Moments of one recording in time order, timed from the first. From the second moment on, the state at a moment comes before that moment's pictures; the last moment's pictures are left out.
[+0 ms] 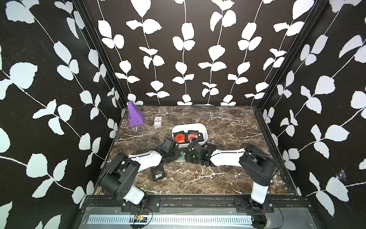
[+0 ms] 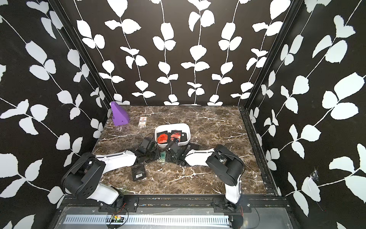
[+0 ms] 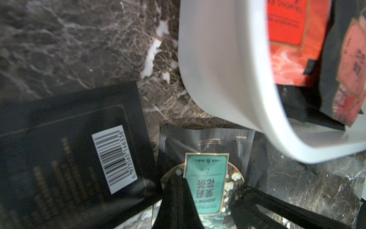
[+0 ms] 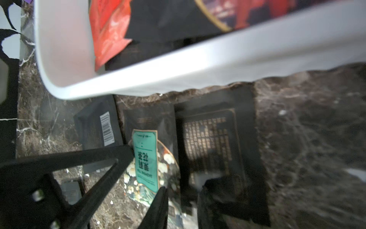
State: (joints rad) left arm -0.59 1.50 0.62 -0.10 0.07 -0.85; right arm 0.96 1.86 0.99 0.00 0.03 0.92
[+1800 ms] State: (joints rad) left arm -0.59 1.13 0.59 -0.33 0.09 -0.83; right arm 0.76 1.77 1.39 -0.35 -0.03 0.77
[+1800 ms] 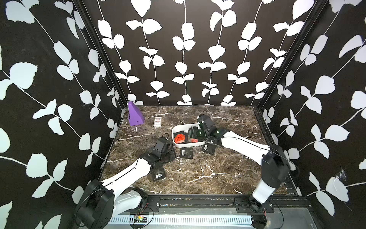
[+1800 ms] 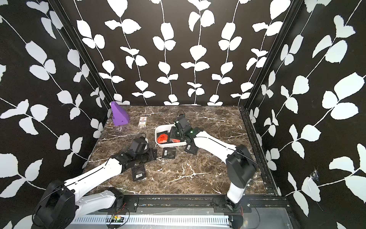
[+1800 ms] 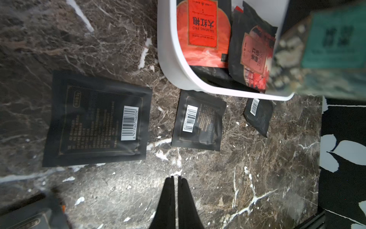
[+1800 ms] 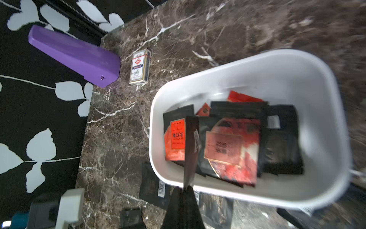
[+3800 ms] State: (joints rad) left arm -0.59 1.59 0.74 -0.11 0.17 -0.81; right arm 0.91 1.75 0.90 -0.09 0.07 0.90
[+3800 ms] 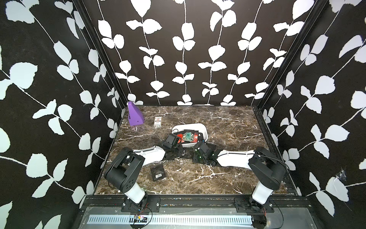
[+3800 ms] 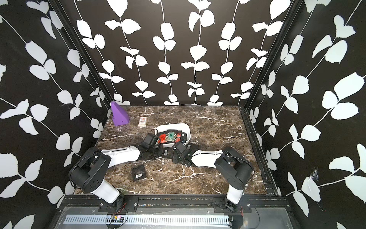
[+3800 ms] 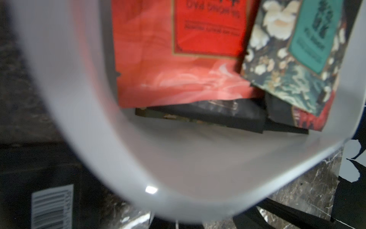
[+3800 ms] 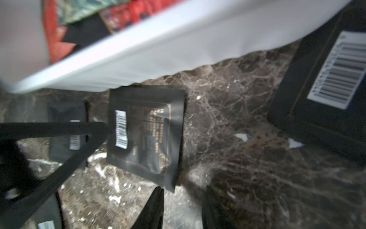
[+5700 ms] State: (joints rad) left arm -0.63 1.47 0.73 -0.22 0.14 -0.81; right arm 0.90 1.67 0.95 -0.13 0.07 0.93
